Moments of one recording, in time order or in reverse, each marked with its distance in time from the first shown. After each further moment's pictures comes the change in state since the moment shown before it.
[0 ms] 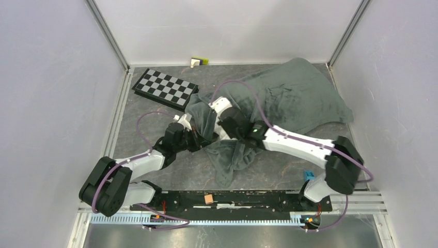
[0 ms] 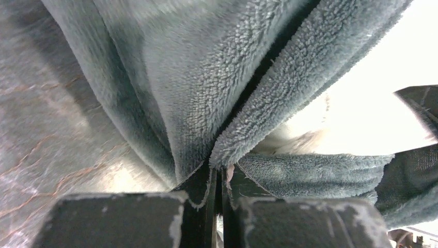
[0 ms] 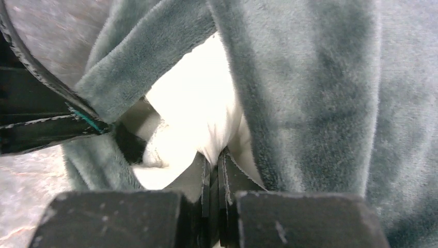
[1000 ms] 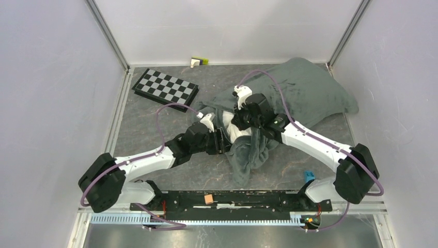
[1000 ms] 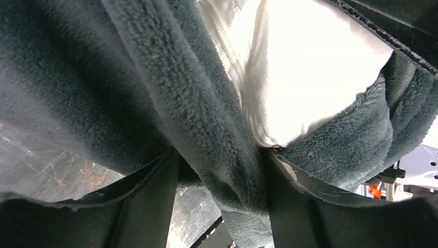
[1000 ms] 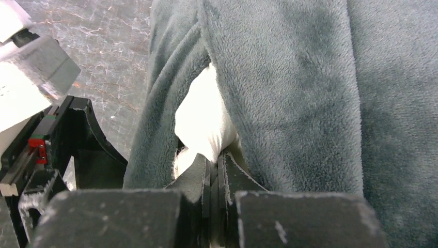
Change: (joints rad) left arm -0.361 0.003 0.243 -0.204 -0.150 -0.034; right arm -0.281 -0.184 -0.121 0.104 -0.499 0.176
